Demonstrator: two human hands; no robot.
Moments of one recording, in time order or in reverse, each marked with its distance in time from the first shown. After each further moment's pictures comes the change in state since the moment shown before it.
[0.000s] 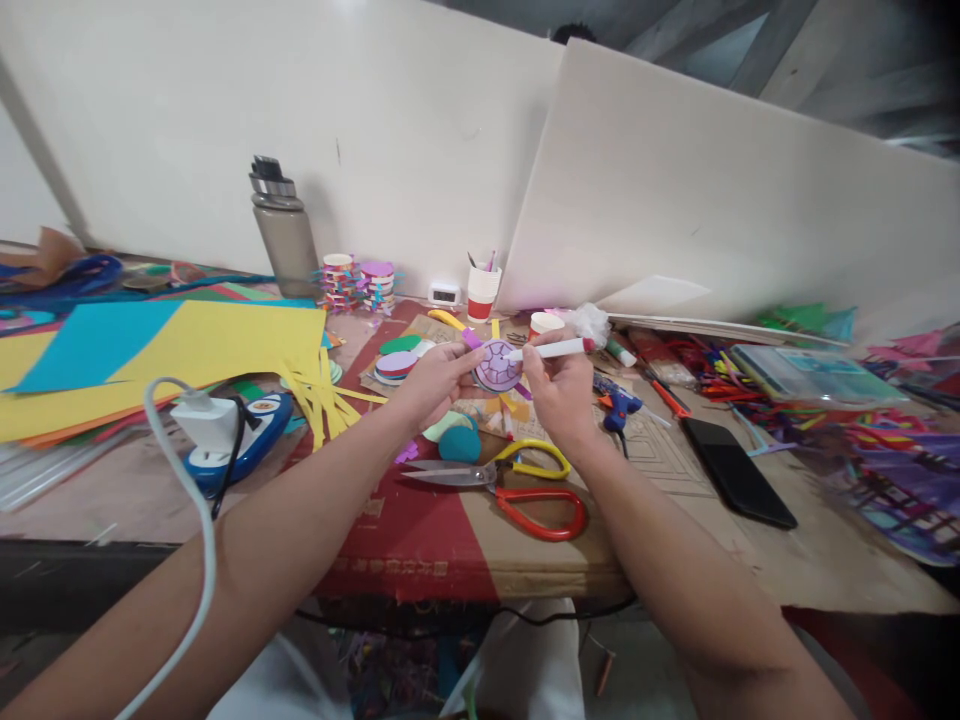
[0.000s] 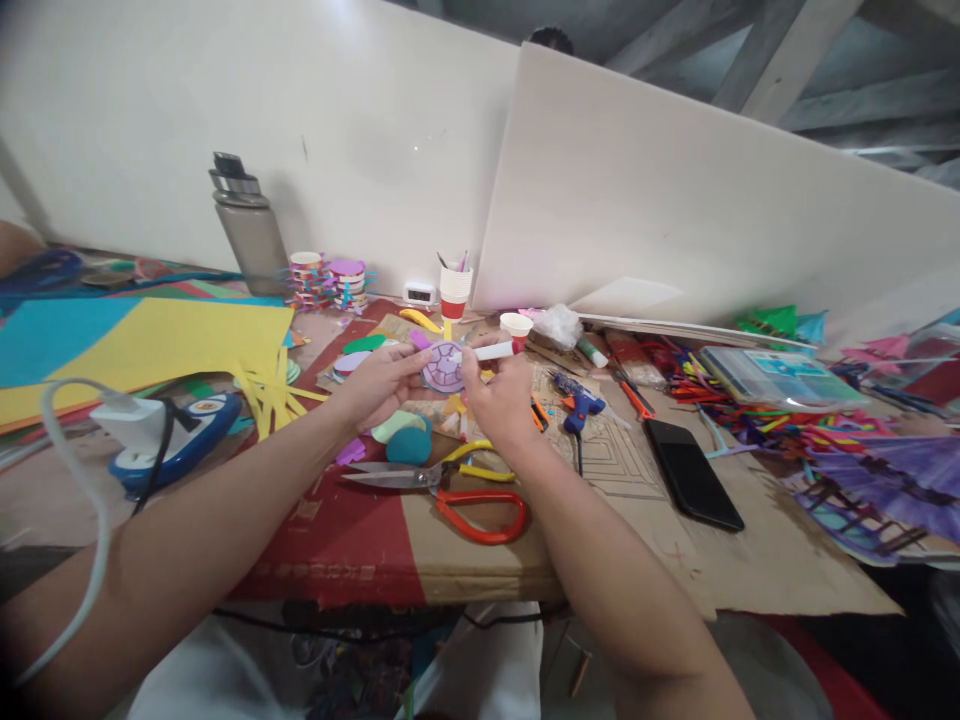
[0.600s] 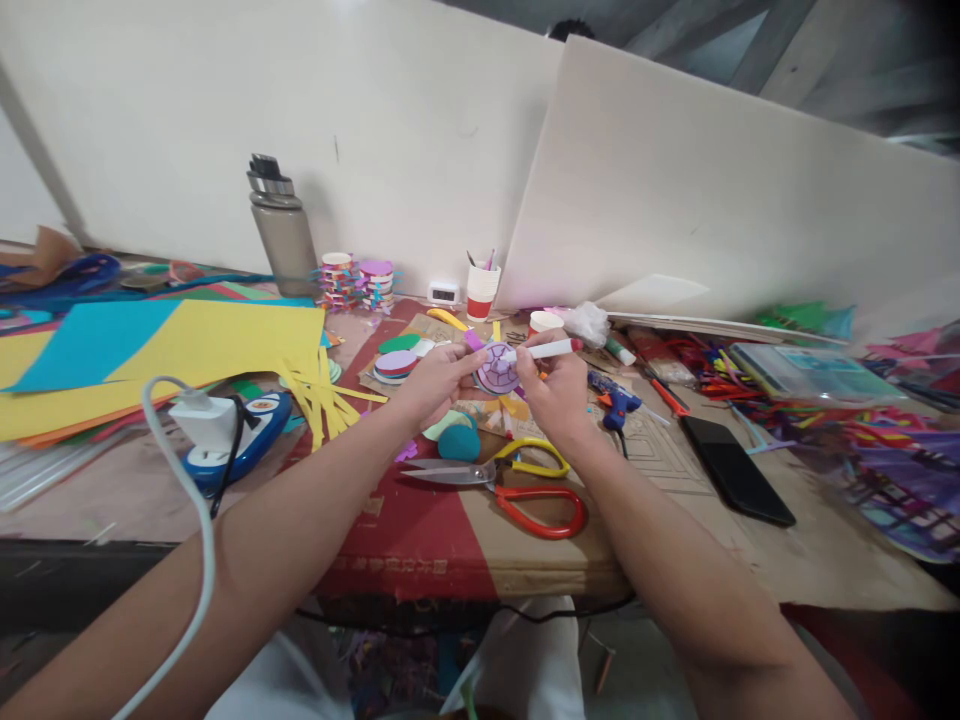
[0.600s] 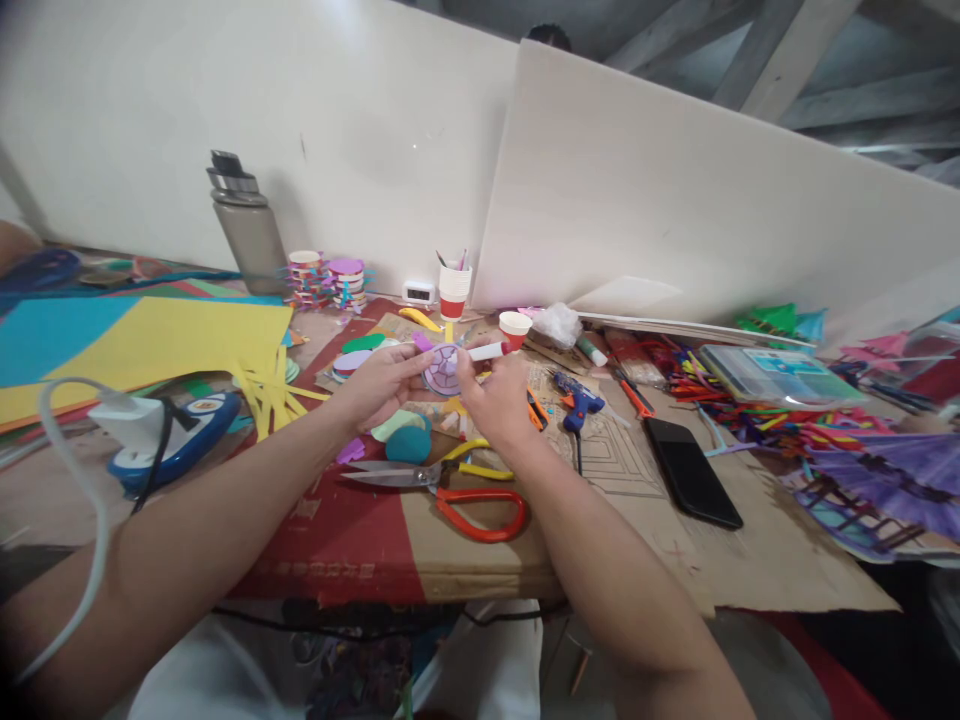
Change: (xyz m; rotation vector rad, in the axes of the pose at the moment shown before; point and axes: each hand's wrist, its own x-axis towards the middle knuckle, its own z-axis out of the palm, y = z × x) left_hand -0.001 0.000 0.002 -0.017 -0.030 -0.012; right_hand 0.001 -0.003 0.001 -0.096 -0.026 -0.059
